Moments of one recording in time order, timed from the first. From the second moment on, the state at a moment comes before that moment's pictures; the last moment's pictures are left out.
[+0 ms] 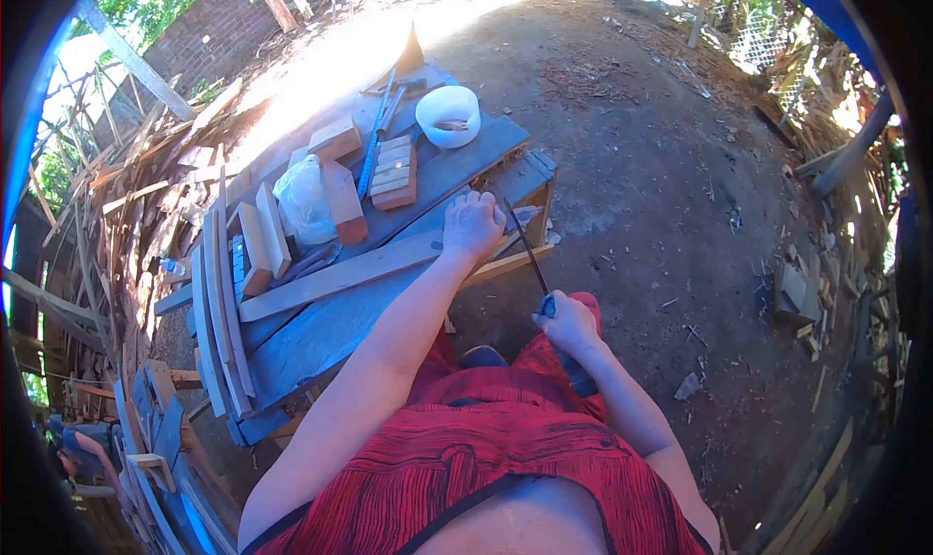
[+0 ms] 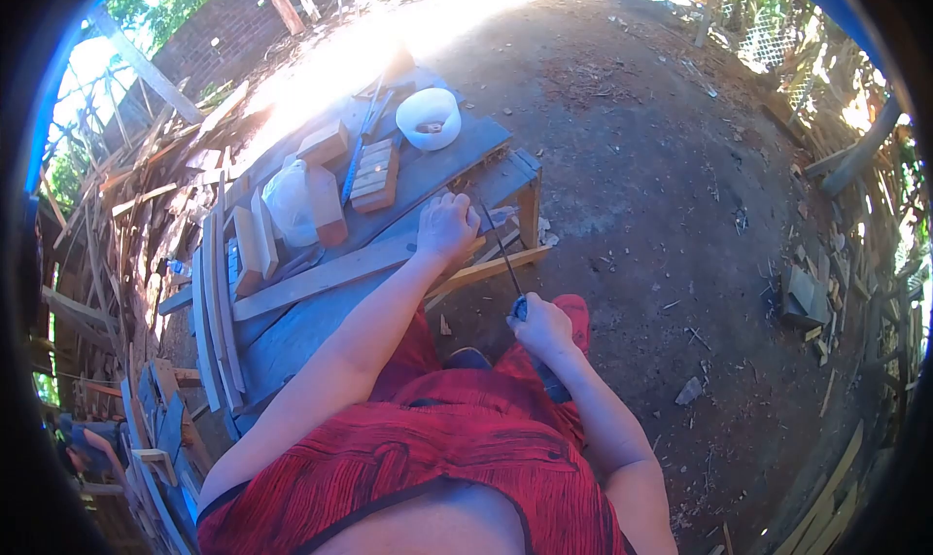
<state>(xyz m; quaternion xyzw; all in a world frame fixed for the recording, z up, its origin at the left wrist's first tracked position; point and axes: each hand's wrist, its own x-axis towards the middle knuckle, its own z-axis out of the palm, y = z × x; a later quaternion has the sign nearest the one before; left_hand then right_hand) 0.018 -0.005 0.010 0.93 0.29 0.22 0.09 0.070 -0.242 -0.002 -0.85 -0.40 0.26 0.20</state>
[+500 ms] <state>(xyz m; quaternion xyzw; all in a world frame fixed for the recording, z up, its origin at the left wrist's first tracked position) 0.017 -0.005 0.012 0.93 0.29 0.22 0.10 0.063 -0.242 0.020 -0.86 -0.38 0.27 0.20</state>
